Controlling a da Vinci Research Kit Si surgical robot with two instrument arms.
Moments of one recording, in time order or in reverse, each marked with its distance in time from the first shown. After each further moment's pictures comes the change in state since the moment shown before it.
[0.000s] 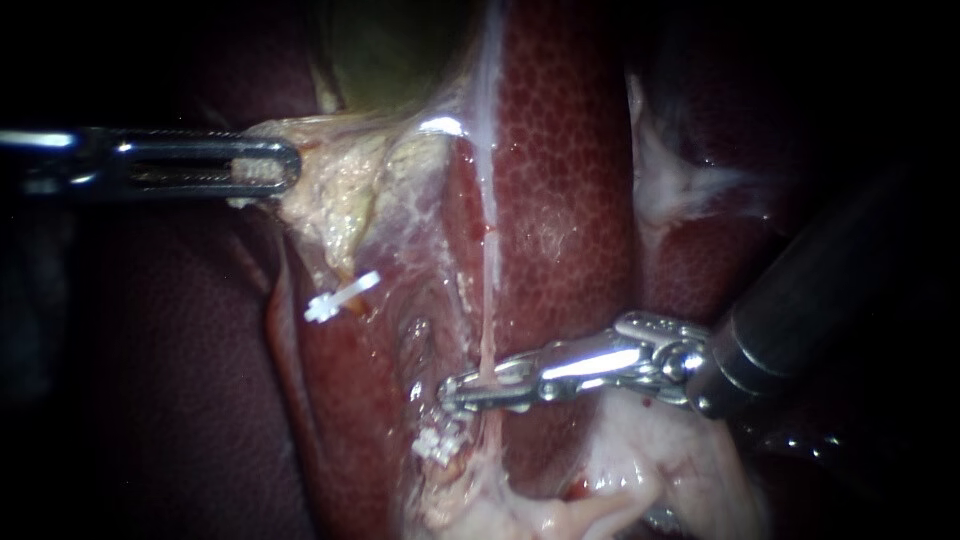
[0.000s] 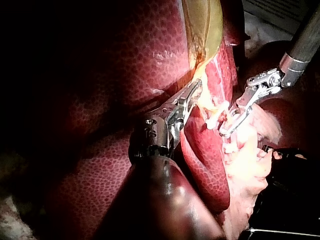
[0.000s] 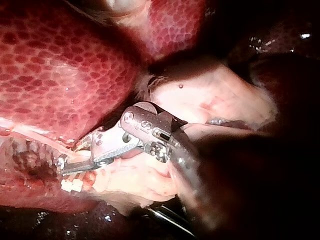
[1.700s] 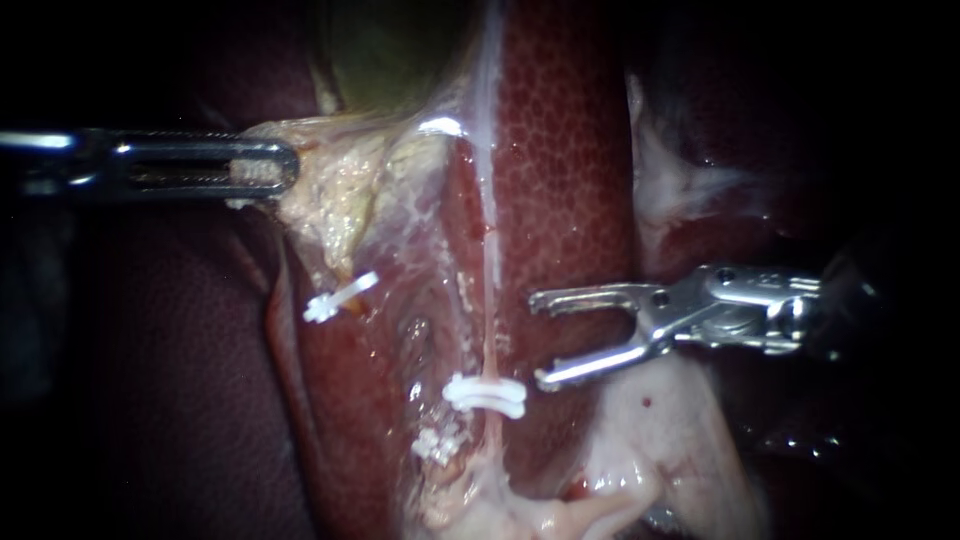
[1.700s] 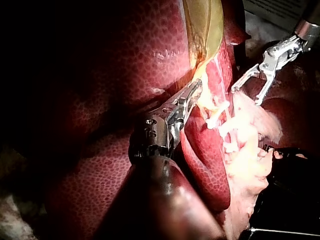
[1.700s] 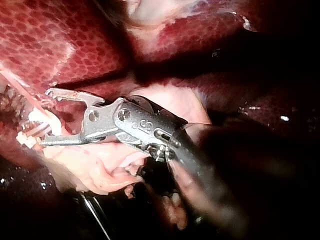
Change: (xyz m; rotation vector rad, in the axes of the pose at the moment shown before) right arm 0.007 -0.007 -0.010 -0.052 0.036 -0.490; left arm 0.000 0.000 0.000 0.000 0.000 0.001
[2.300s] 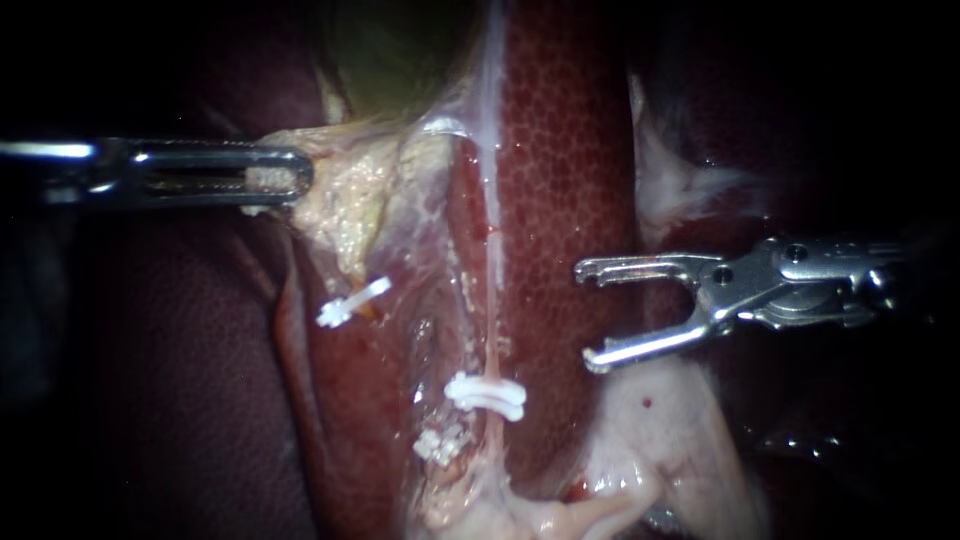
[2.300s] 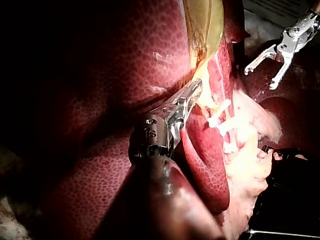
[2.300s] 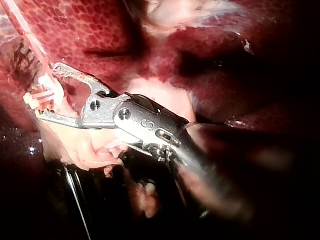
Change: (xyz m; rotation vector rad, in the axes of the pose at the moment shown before) right arm 0.004 -0.002 -0.003 -0.020 0.003 -0.055; left arm 0.003 0.000 0.003 0.001 -0.002 0.003
